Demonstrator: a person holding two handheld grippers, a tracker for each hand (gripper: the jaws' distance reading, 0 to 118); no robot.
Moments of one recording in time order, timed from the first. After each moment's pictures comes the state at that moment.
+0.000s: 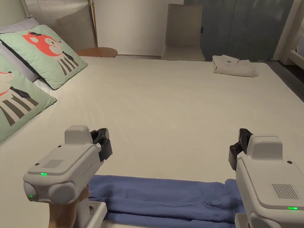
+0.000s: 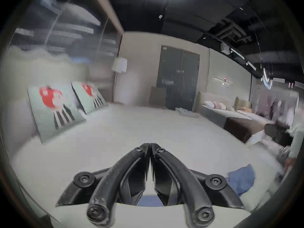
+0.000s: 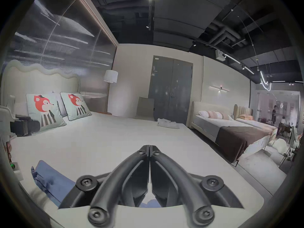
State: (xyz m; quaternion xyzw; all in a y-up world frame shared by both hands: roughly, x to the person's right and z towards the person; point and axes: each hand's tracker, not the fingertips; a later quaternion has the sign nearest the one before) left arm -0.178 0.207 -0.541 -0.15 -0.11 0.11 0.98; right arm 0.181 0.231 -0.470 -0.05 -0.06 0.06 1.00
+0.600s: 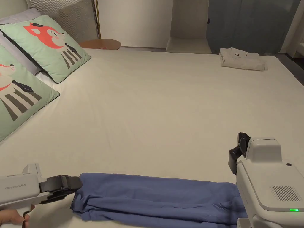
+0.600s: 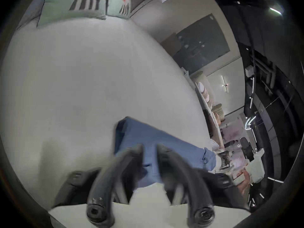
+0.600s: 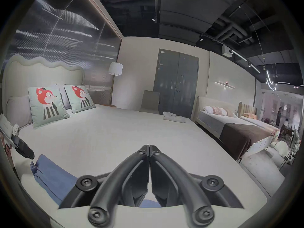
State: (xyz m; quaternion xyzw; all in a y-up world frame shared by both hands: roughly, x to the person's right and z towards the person) left arm -0.372 0.093 -0.574 -0.43 -0.16 0.35 0.82; right arm 0.162 0.213 -0.494 -0.09 -0.04 0.07 0.99
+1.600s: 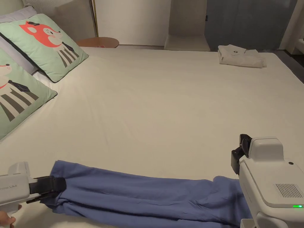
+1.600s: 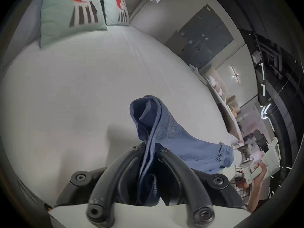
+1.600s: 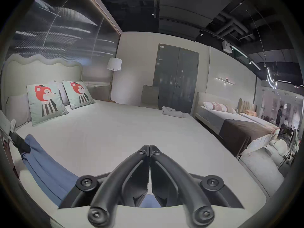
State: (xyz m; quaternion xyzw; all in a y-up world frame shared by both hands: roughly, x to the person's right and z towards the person) left arm -0.356 0.130 -0.564 -0.42 -0.11 0.26 0.86; right arm 0.175 0.207 -0.498 -0.11 -0.04 0.06 0.99
